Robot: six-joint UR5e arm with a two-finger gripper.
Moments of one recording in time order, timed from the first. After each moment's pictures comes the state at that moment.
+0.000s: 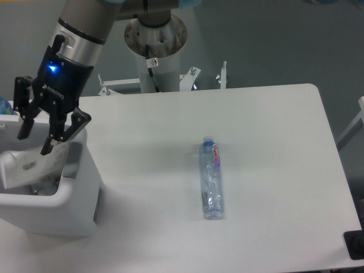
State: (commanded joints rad) arm 2.15 -1.67 -1.57 -0.84 0.96 0.48
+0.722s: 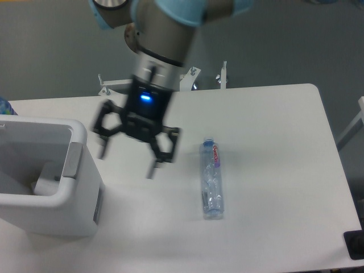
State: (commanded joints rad) arm 2.52 -1.81 -1.56 -0.84 0.96 0.51
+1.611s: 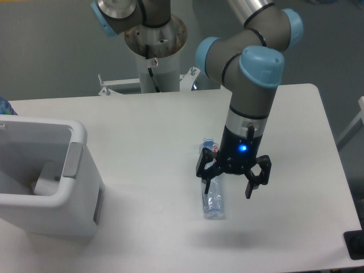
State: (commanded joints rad) arm 2.56 -1.96 -1.54 -0.88 1.23 0.56
